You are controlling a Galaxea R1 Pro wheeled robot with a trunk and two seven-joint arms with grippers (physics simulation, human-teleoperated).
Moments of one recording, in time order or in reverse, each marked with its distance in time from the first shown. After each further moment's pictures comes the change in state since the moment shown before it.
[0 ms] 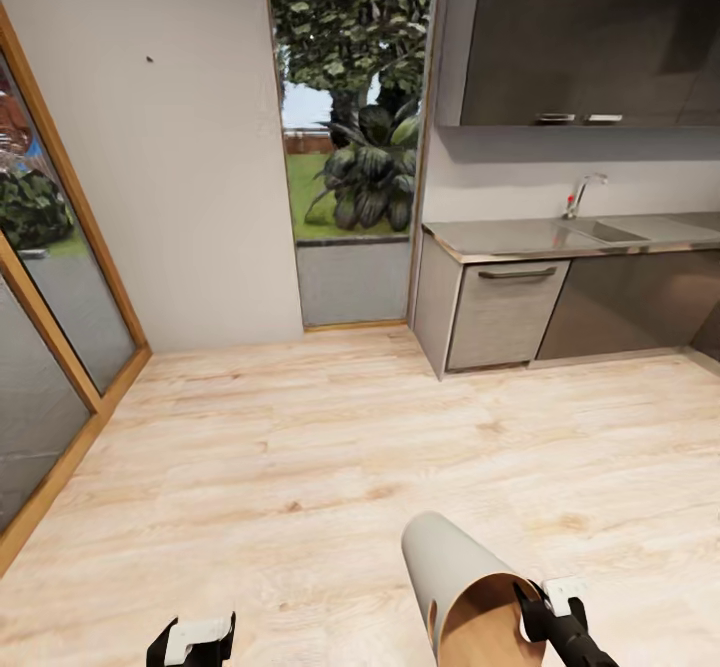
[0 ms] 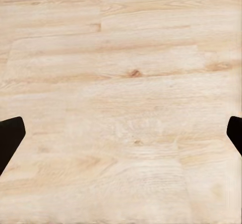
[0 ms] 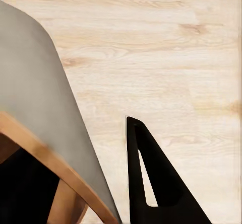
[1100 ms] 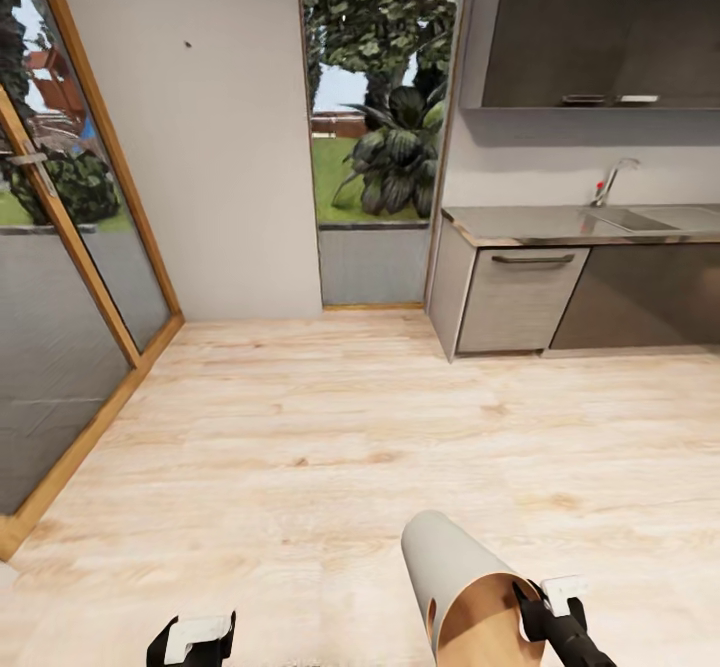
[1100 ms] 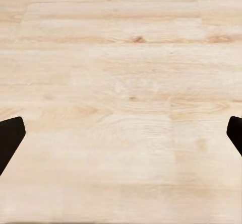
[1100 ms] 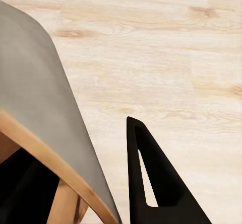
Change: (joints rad) left arm 0.000 0.000 0.000 -0.004 0.001 -0.001 0.000; right arm 0.000 0.005 0.000 0.001 0.000 -0.004 -0.007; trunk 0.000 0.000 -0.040
